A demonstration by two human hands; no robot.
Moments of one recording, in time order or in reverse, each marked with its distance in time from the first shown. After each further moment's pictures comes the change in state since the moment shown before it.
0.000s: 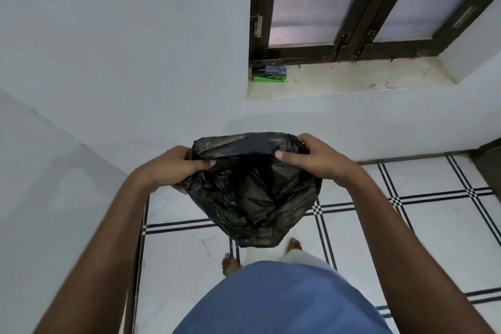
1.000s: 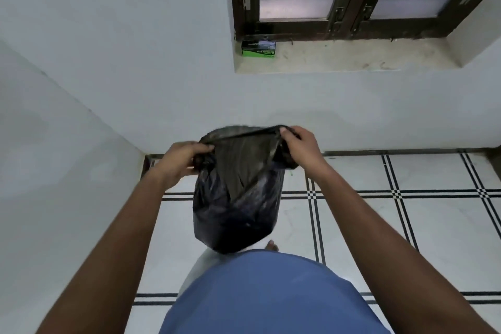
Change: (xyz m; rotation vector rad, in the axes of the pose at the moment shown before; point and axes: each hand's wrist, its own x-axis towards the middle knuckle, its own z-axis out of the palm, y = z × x) left_hand 0.004 -0.016 0.152 -0.644 0.210 -0.080; right_hand 0.008 0.131 -0.005 0.279 0.260 -0.056
